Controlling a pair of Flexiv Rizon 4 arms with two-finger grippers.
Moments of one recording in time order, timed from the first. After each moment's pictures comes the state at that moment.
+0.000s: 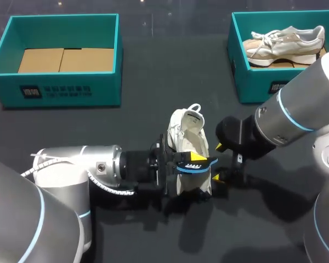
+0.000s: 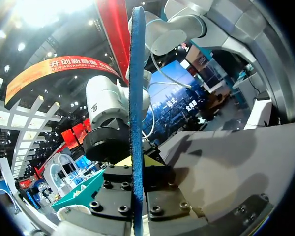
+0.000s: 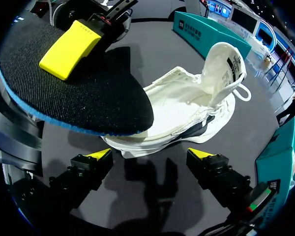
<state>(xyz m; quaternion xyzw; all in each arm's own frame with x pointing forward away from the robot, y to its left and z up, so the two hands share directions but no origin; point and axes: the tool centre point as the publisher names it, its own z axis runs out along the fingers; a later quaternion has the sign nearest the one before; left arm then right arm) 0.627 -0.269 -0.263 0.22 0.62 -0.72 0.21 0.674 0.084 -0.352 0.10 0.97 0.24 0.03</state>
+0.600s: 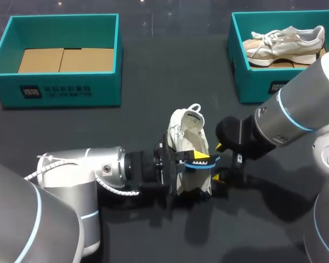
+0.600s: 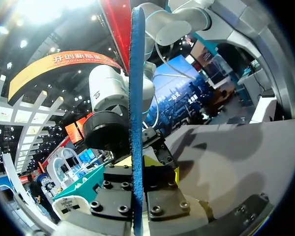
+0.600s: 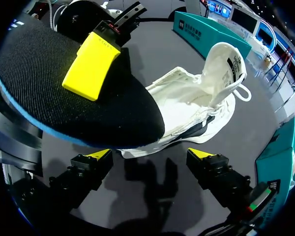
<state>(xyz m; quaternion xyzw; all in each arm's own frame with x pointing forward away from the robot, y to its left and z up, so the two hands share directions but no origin) 0.645 -0.276 -0.279 0.19 0.64 -0.71 0.23 0.674 0.084 -0.352 0.10 0.97 0.24 0.03</state>
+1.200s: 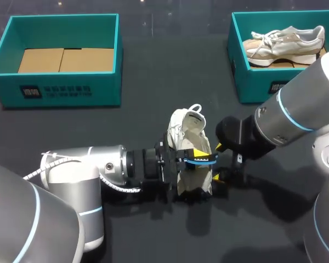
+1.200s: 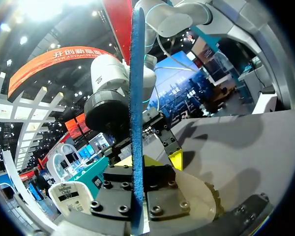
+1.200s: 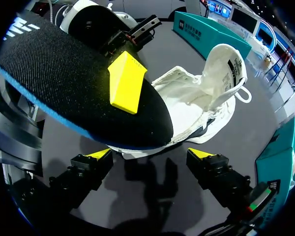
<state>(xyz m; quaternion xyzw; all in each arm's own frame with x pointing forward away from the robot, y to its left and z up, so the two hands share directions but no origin) 0.664 -0.277 -0.301 0.19 0.66 -0.69 0.23 0.674 0.084 -0.352 0.10 0.97 0.24 0.03</state>
